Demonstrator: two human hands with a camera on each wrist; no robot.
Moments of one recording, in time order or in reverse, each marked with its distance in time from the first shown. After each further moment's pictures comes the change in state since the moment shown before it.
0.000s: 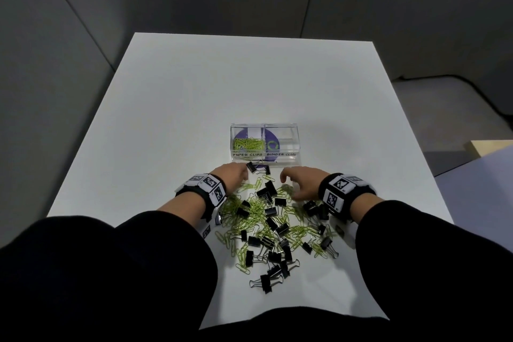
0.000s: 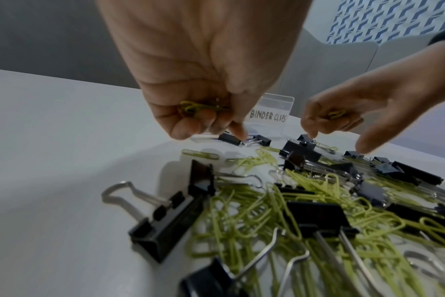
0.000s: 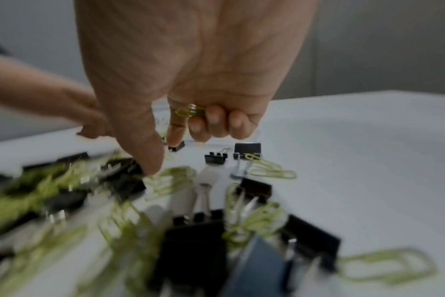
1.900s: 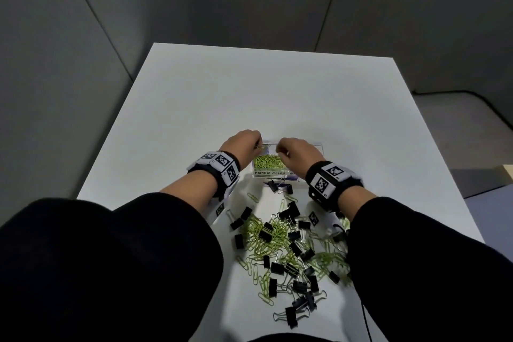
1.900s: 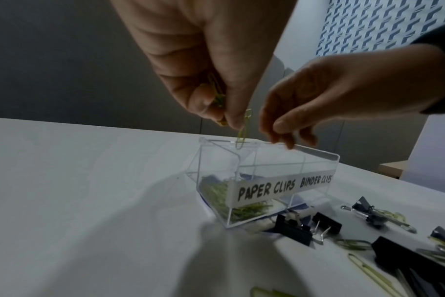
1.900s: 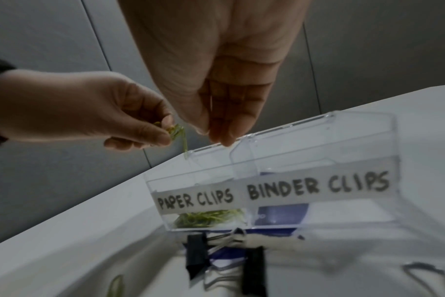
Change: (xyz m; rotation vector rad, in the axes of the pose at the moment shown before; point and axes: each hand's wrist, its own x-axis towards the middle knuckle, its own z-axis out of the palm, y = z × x) left_hand 0.021 -0.014 -0.083 -0.059 0.334 0.097; right_hand 0.063 -0.061 -0.059 0.114 0.478 -0.007
